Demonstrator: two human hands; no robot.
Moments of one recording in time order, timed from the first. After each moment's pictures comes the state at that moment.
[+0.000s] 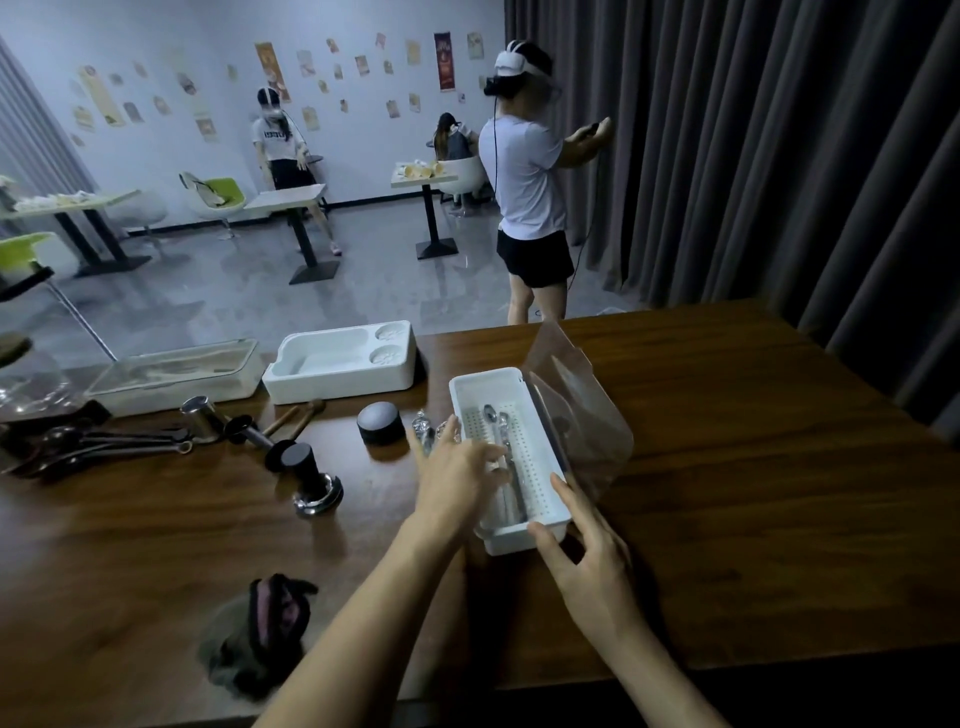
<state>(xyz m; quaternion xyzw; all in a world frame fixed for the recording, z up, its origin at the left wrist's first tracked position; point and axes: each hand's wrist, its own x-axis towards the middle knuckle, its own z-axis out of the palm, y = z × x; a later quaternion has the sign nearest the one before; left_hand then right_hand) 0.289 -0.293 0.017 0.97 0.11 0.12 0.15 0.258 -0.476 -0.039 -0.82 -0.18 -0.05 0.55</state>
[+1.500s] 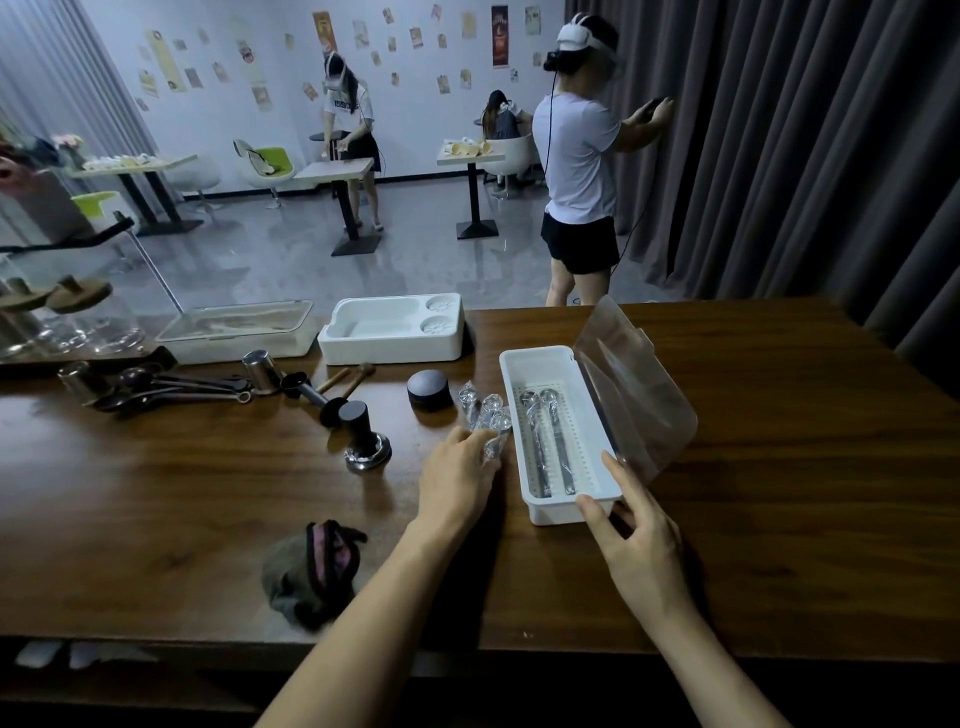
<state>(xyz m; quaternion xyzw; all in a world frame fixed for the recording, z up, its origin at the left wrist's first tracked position) 0.249 -0.246 -0.024 0.94 0.15 0.18 0.23 0.254 -0.477 -0.031 -0.81 -0.17 -0.05 0.56</state>
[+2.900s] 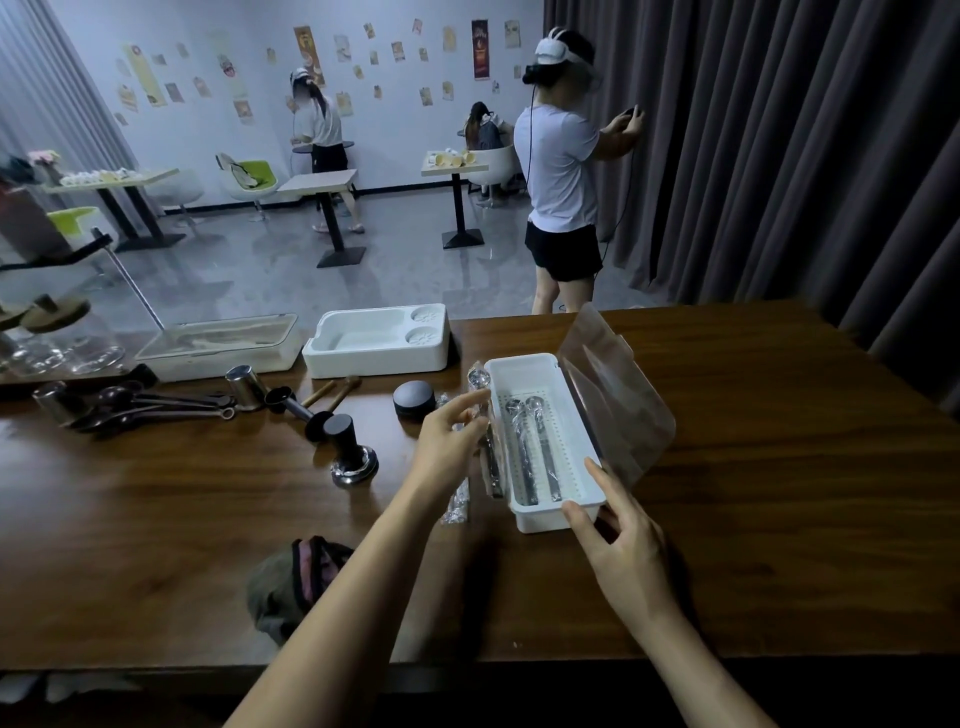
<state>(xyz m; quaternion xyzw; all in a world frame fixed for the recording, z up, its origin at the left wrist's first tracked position) 0.266 -0.249 0.026 0.73 0.16 0.17 0.64 0.256 -0.477 -0.036 -0.81 -0.17 -0.05 0.55</state>
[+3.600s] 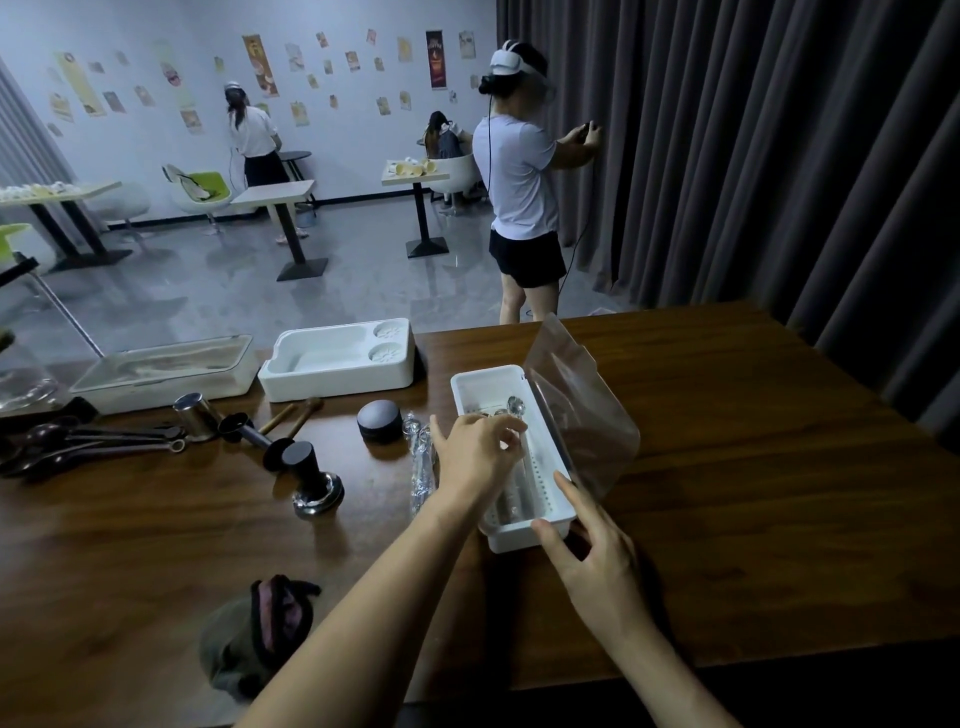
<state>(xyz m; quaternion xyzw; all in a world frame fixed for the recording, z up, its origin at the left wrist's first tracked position) 0.319 -0.294 0.010 0.95 0.11 0.17 0.25 0.257 -0.474 -0.032 -0.83 -0.17 -0.05 0.53</state>
